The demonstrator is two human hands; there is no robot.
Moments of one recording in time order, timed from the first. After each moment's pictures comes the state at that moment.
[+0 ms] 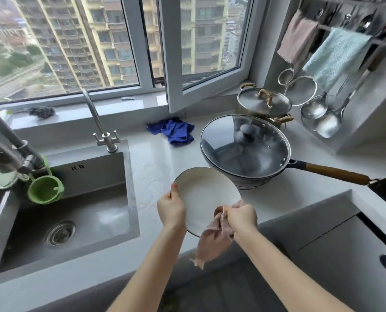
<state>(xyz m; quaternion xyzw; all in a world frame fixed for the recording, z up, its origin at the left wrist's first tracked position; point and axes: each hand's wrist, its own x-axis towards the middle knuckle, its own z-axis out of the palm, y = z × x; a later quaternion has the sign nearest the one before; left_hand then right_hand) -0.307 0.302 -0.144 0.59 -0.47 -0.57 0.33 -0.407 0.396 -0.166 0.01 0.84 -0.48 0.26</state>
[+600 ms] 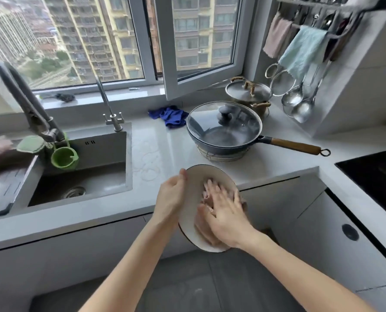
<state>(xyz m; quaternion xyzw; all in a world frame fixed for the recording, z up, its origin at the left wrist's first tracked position) -0.268 0.485 -0.077 0.49 -0.57 -0.59 0.30 -0.368 0.576 -0.115 -0.56 0.80 -0.17 0.17</state>
